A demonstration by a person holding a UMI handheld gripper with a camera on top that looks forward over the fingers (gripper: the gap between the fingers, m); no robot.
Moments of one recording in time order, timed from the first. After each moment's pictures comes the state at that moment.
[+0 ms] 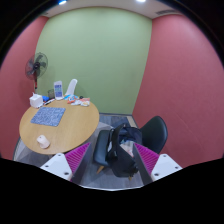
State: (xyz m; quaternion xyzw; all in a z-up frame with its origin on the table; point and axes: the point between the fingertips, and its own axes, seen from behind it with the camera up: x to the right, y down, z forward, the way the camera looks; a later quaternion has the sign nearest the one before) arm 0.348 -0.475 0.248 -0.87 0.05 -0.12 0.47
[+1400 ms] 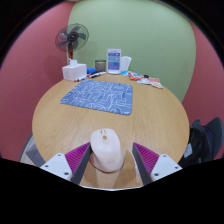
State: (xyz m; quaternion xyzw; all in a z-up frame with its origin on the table) arm 0.008 -0.267 -0.003 -0.91 -0.08 0.01 0.41
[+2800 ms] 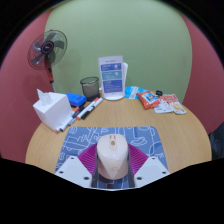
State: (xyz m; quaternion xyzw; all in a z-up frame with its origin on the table) arm -0.081 0.032 0.020 -0.91 0.02 0.01 0.42
